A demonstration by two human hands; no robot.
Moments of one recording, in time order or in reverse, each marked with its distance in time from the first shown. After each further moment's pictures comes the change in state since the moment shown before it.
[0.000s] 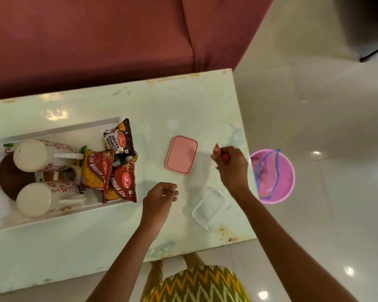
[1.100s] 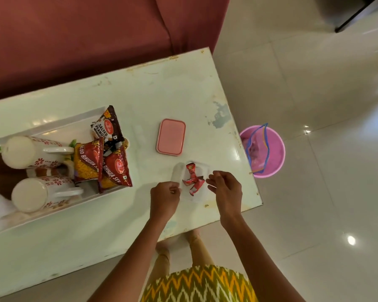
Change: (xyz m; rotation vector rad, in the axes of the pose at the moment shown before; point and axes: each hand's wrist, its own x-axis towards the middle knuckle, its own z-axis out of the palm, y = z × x) left_hand -0.015 -0.039 0.022 0.580 0.032 0.191; right_hand -0.119 0.032 -0.004 0.432 0.121 0.445
